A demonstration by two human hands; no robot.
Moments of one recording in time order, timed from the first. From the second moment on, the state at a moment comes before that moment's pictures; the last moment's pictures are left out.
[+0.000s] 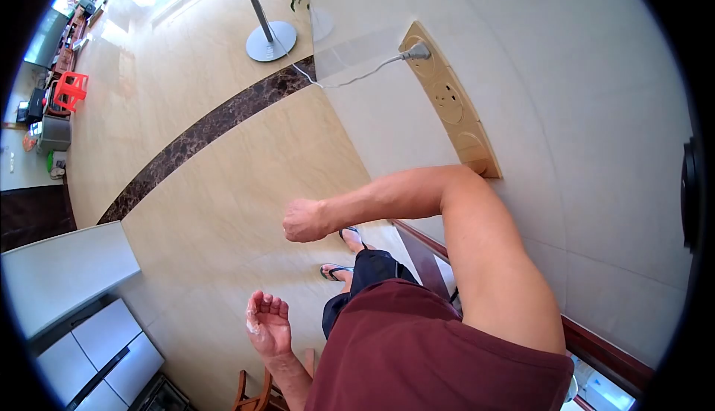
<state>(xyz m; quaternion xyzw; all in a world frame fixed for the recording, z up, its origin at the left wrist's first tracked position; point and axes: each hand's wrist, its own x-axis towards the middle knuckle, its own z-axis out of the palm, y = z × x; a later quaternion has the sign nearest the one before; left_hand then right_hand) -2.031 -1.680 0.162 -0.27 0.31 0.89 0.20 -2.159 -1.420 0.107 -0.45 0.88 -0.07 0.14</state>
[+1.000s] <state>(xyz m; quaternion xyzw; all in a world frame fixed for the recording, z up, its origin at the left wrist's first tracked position) -2.061 -1.649 0.164 -0.20 0.37 0.88 0.22 -2.159 -1.399 0.080 -0.45 0.88 0.01 0.16</state>
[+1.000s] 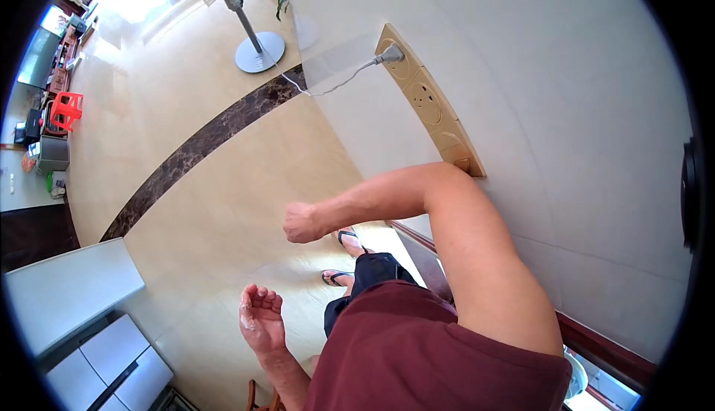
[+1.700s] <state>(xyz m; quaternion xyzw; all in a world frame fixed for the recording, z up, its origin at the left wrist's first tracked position) -1.985 -1.651 0.165 -0.08 0.39 0.86 0.32 -1.963 -1.431 0.133 -0.01 0.96 -0.27 -0.06</state>
